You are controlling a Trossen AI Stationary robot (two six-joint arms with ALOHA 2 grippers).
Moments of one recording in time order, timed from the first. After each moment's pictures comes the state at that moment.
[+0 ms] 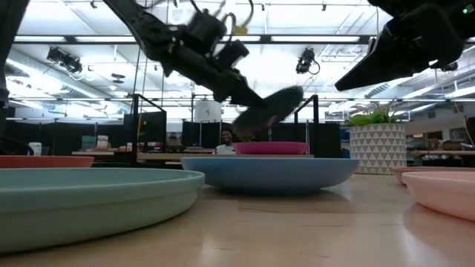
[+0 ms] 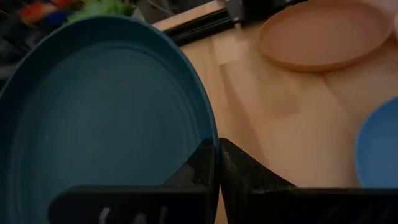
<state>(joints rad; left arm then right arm) 0.31 1.79 1.05 0.32 0.20 0.45 0.61 1.39 0.64 -0.07 0.94 0.37</state>
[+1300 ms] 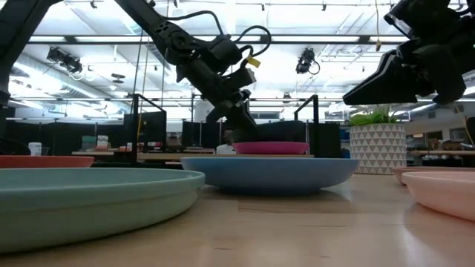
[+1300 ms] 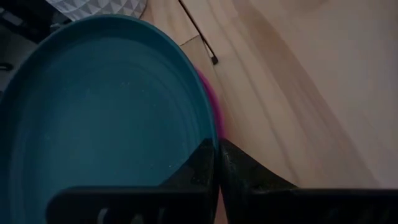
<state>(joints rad) 0.40 1.91 1.25 -0.05 0.16 0.80 0.62 1.37 0.44 0.25 1.03 0.21</state>
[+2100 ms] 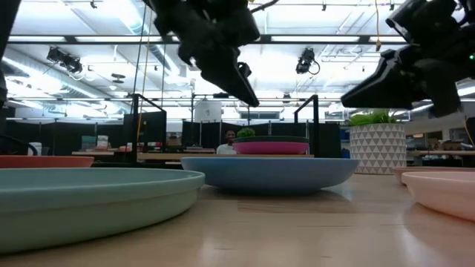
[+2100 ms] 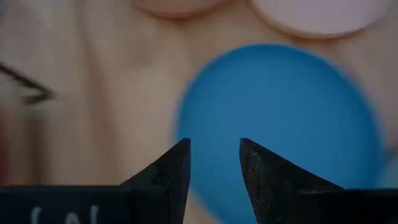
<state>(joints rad) 0.02 1.76 1.25 -0.34 0.16 0.29 0.59 1.37 0.36 0.45 1.02 -0.01</state>
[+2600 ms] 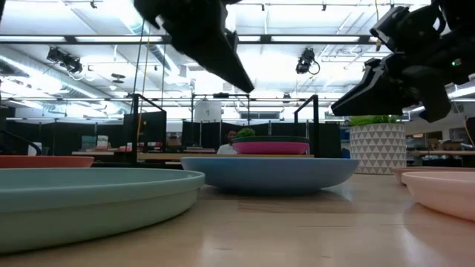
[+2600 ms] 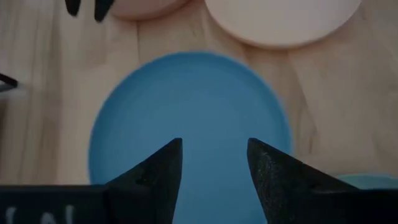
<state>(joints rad) -0.32 1.78 1.25 -0.32 -0.24 -0.04 0.50 1.37 0.36 0.46 0.83 -0.05</state>
